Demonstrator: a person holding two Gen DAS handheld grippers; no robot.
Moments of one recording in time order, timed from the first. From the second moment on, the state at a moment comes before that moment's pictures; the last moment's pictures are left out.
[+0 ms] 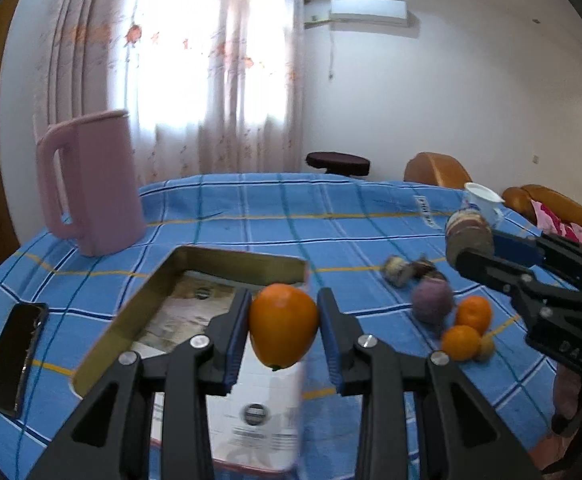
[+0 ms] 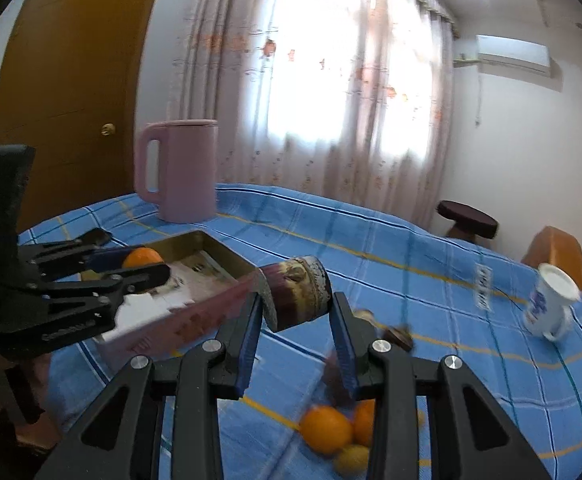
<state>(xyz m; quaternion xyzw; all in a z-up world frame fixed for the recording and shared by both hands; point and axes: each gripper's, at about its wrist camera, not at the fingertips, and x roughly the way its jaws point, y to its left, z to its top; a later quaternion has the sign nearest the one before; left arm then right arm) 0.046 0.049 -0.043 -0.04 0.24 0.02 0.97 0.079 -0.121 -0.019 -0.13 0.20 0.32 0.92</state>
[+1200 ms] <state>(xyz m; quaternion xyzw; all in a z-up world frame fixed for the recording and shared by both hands) 0.074 0.128 -0.072 -0.06 0.31 0.07 0.95 0.109 0.014 -0.067 -0.22 0.28 0.38 0.85</state>
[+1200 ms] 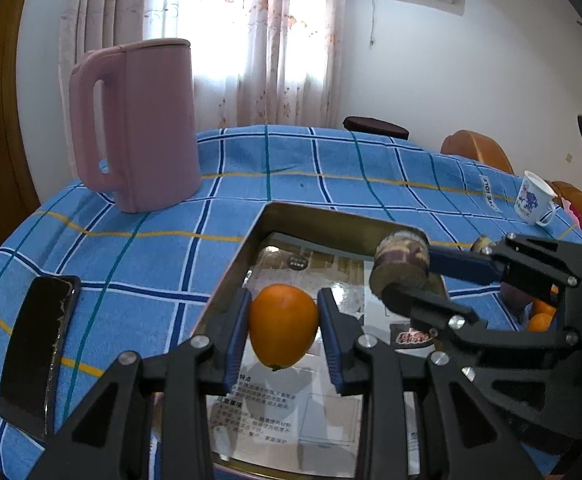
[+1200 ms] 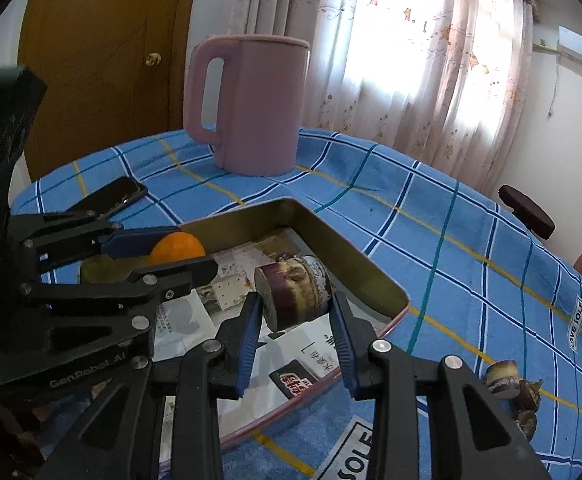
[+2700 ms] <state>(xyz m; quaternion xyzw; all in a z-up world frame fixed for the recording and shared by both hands) 0.059 -0.033 -0.064 -0.01 0.29 -0.08 0.95 0.081 -0.205 -0.089 -0.13 0.34 0.23 0.90</state>
